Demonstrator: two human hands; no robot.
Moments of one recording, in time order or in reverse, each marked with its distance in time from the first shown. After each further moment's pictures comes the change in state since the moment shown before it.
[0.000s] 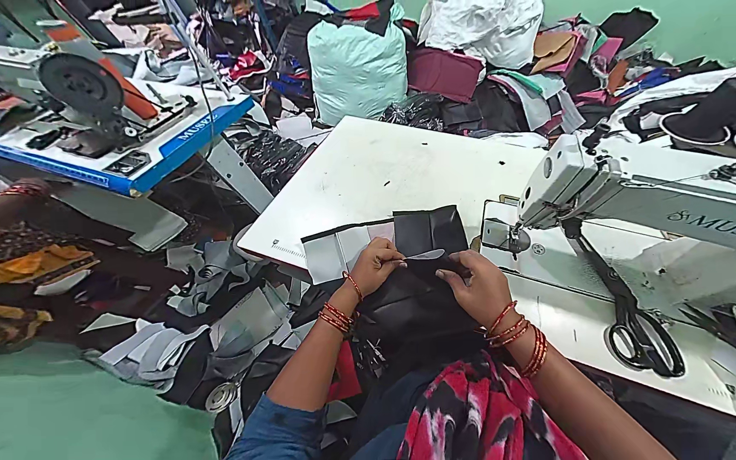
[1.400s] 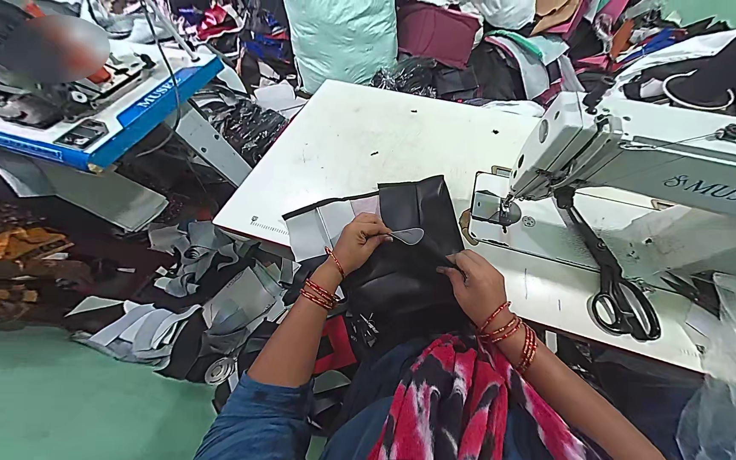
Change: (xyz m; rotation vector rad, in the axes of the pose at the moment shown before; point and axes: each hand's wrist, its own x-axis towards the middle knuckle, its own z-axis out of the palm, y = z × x) left_hand -0.002 -0.002 -0.003 0.097 -0.020 0.120; right_hand -0.045 0.025 0.013 -0.086 0.104 -0.077
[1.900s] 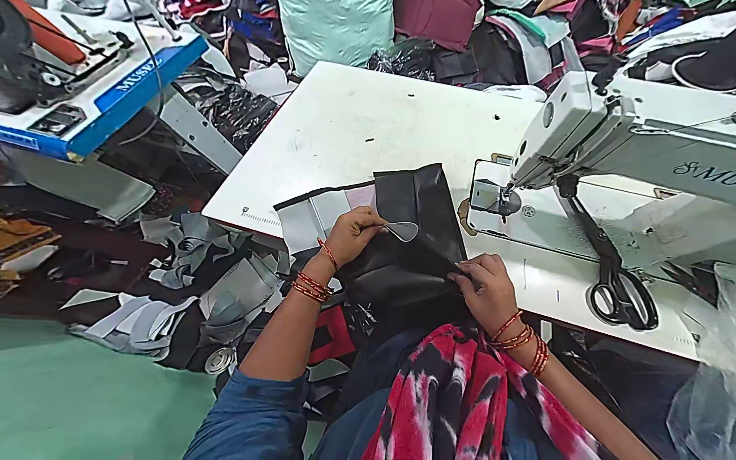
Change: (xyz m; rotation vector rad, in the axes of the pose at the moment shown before) left_hand 0.000 0.000 -0.002 -0.059 -0.015 -0.065; right_hand -0.033 0.027 -0.001 0.006 0.067 -0.014
